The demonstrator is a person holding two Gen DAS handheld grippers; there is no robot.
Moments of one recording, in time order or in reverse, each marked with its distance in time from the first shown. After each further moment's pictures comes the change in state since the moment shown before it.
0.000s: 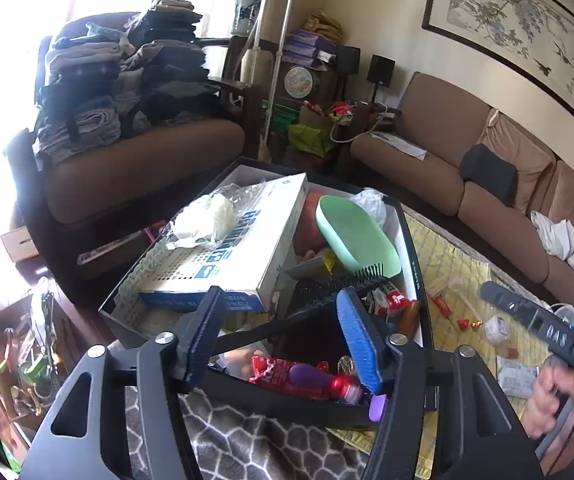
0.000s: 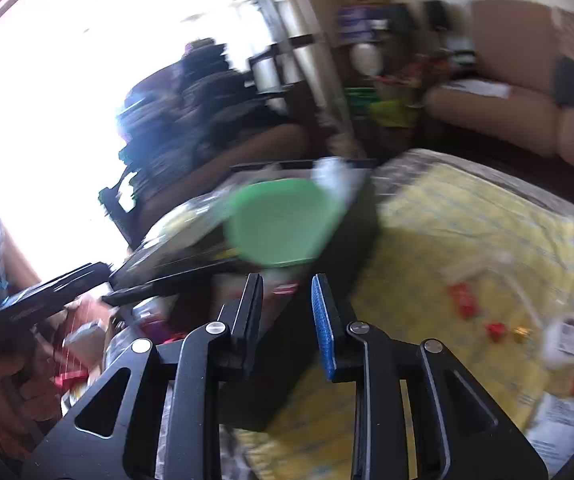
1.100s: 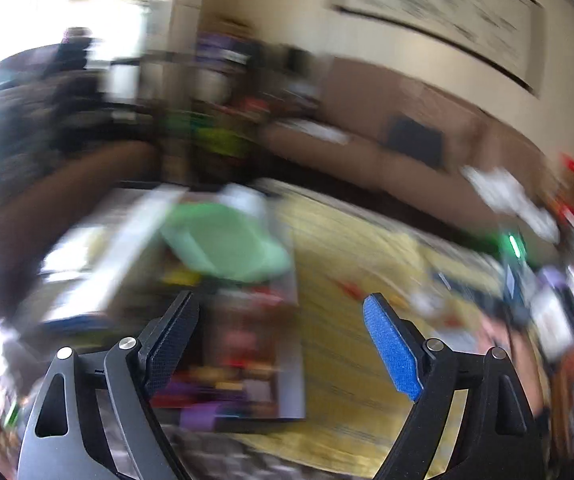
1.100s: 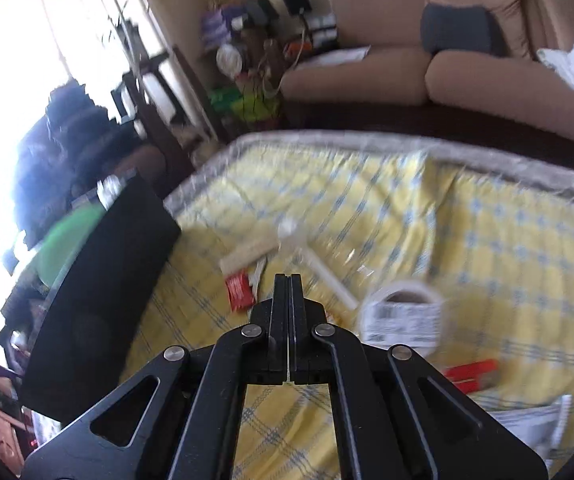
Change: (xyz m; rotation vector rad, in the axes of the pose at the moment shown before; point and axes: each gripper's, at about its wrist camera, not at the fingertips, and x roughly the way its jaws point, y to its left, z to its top) left arm -0.004 -0.126 -0.006 0.258 0.045 -0.292; right arm -0.033 -0.170 -0.025 0.237 -0.034 -0.304
